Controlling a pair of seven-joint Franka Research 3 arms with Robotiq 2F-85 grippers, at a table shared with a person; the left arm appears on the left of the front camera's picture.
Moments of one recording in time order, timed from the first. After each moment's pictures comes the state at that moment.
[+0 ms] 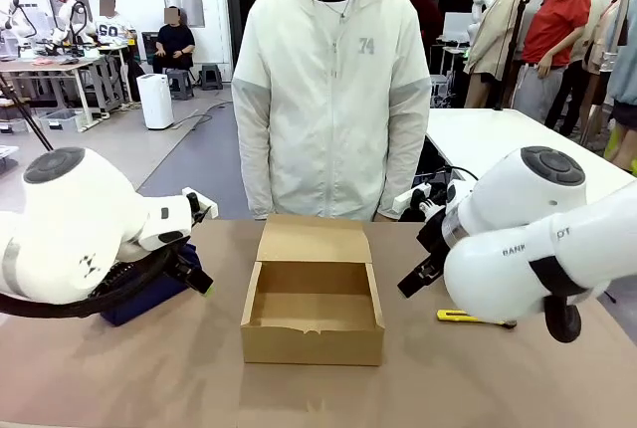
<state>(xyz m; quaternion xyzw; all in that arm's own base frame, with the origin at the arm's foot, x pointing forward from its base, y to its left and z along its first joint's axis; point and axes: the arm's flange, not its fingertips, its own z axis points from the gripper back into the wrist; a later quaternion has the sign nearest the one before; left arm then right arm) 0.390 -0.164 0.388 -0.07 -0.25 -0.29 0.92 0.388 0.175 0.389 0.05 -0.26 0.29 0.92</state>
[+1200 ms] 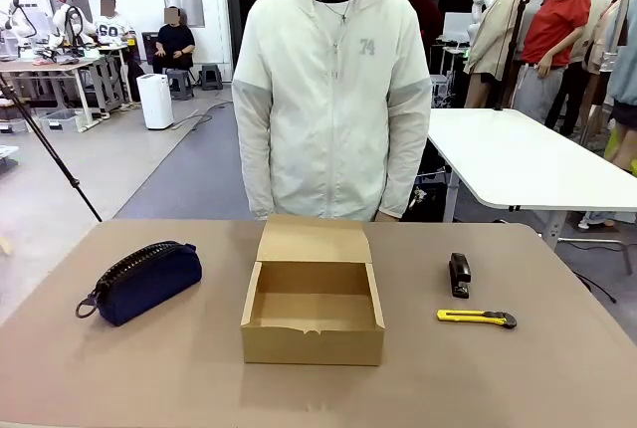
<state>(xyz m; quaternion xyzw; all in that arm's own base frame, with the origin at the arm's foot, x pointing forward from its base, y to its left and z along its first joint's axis) 0.187 0.263 0.475 -0.53 -0.27 0.29 0.75 0.245 -0.214 0.525 0.51 -0.29 -0.25 0.77</state>
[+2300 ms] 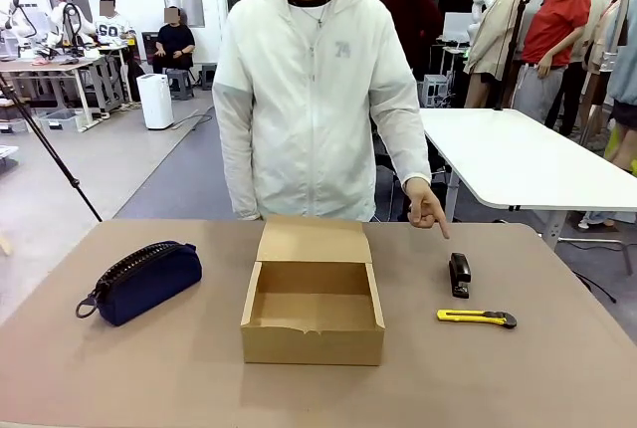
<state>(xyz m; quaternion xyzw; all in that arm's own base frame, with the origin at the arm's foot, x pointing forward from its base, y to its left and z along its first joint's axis) 0.187 0.262 0.475 -0.53 -0.26 0.30 0.75 0.240 -0.213 0.522 0.51 -0.27 -0.26 0.77</state>
